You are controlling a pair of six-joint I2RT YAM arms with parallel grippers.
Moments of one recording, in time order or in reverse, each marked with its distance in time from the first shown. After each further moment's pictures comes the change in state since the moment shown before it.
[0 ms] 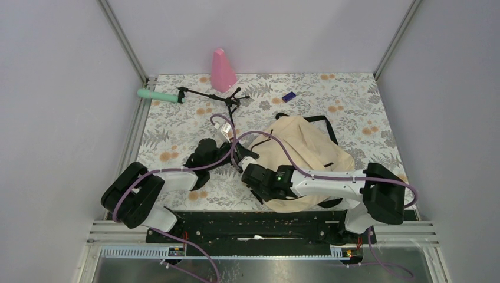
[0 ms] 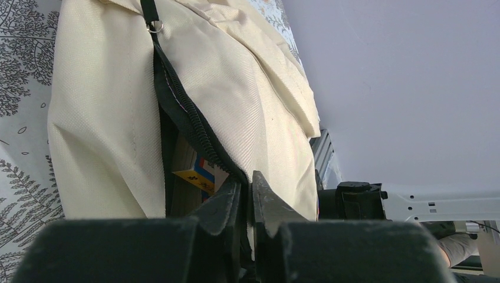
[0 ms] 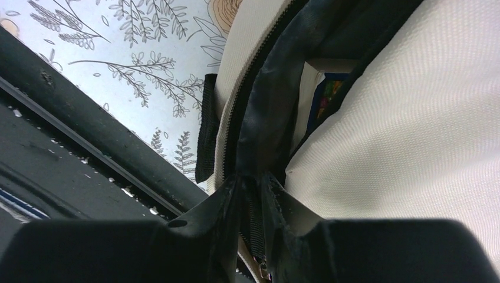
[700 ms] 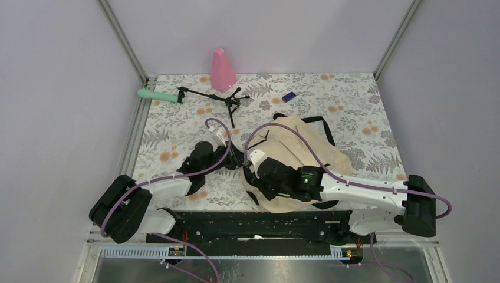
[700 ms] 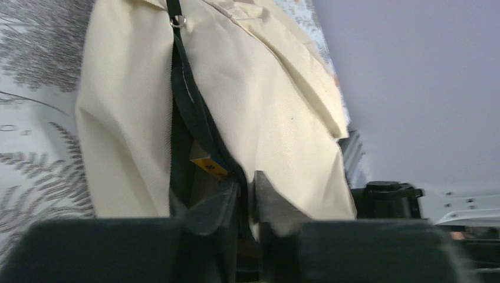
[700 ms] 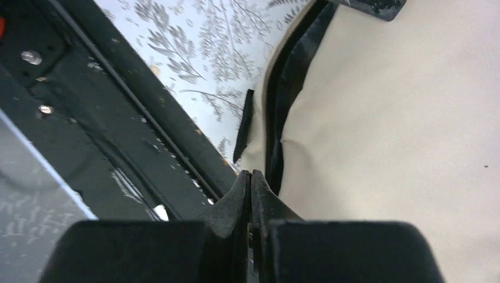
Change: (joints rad) left arm -0.004 -0.113 -0.042 -0.128 -0.066 0.071; right arm 0.000 -0.255 -0.056 0.076 -0.089 0.008
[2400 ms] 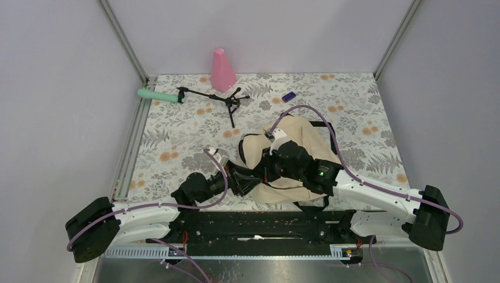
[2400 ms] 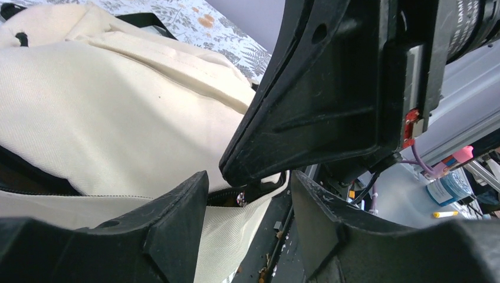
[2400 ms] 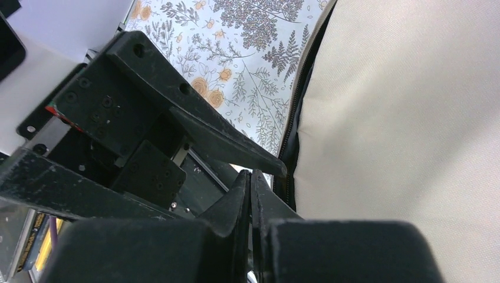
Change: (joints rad) left arm -0.375 -0.369 -0.224 0.180 -0.274 0.335; right arm -0.194 -0.139 -0.107 0.323 -0.156 0.331
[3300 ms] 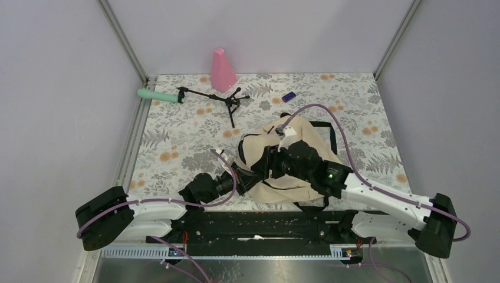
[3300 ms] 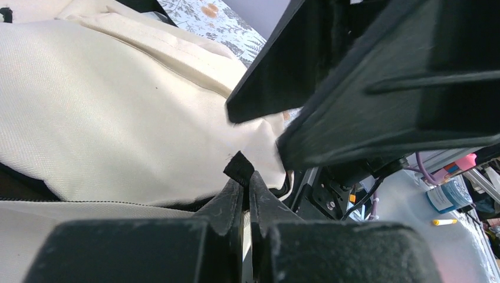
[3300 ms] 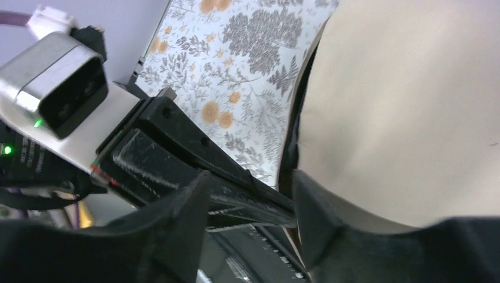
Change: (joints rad) left arm -0.046 0.158 0.019 0.105 -0.058 -0.032; right arm -0.027 -0.053 -0.029 0.037 0.013 0.063
